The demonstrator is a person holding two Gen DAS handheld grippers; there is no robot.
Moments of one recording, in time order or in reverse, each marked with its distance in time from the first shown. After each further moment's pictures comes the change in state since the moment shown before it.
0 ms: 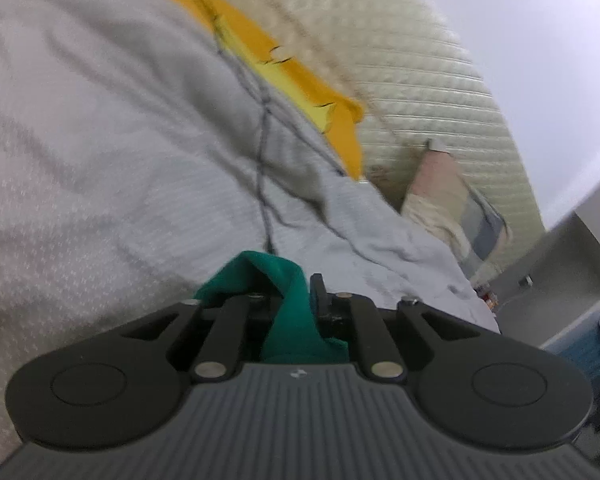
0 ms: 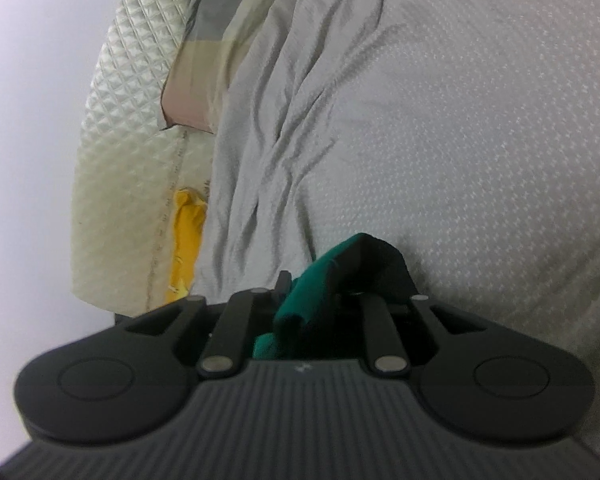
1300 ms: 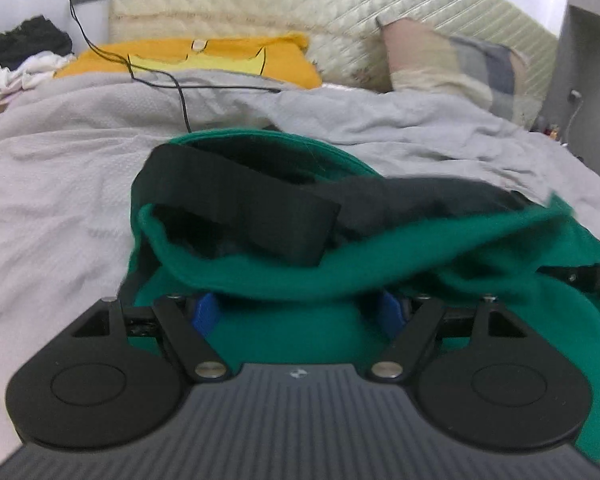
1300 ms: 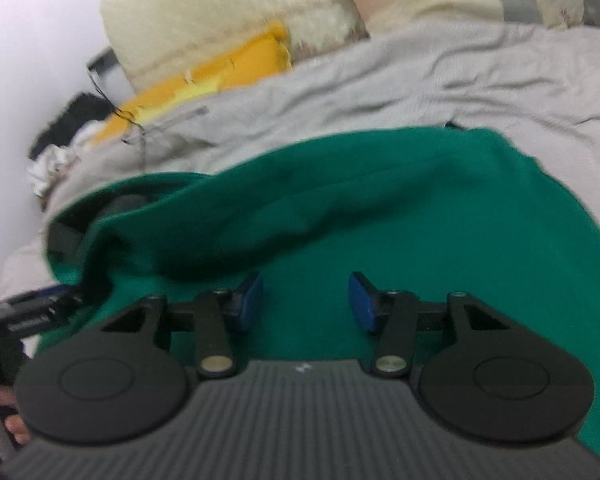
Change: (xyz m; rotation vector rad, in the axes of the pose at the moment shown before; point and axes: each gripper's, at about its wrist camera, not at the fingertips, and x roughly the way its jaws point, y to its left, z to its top) left arm 0.009 -0.109 -0.099 0.555 0.126 0.257; right arm 0.034 0.119 -0.136 -0.897 0.202 -0.238
